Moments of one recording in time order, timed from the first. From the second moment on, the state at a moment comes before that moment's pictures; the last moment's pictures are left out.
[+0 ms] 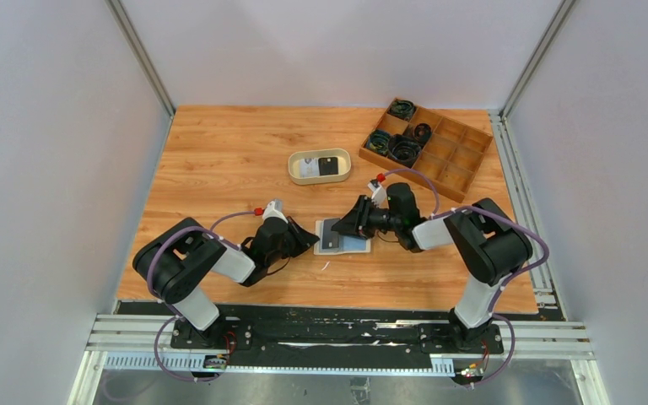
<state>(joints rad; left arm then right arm) -0.68 1.62 0.31 0.82 -0.06 -1.08 0.50 1.76 0.61 0.70 -0.71 1.00</state>
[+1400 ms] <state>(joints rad) -0.68 1.62 0.31 0.83 -0.06 -1.08 0.51 1.66 0.61 0.52 -0.67 0.94</state>
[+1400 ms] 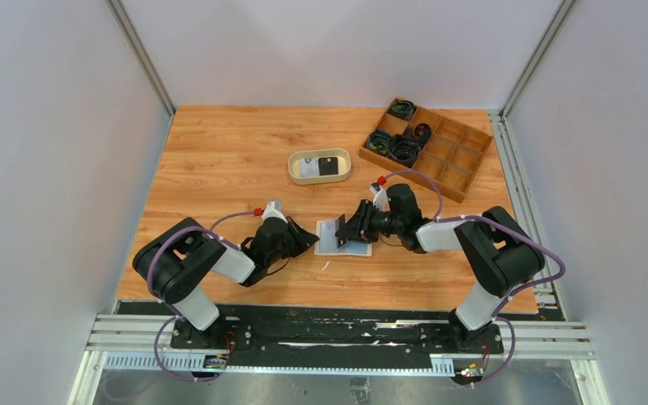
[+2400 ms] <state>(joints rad) -0.68 1.64 0.27 0.91 -0.07 -1.09 0.43 1.71 1.21 -0.10 -0.59 0.50</state>
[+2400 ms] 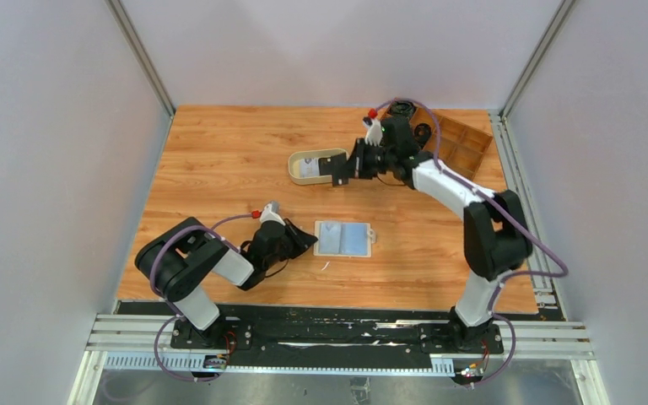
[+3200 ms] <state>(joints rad) -0.68 1.42 0.24 0.70 -0.13 -1.02 0.41 2.40 2.04 -0.37 -0.52 0.51</state>
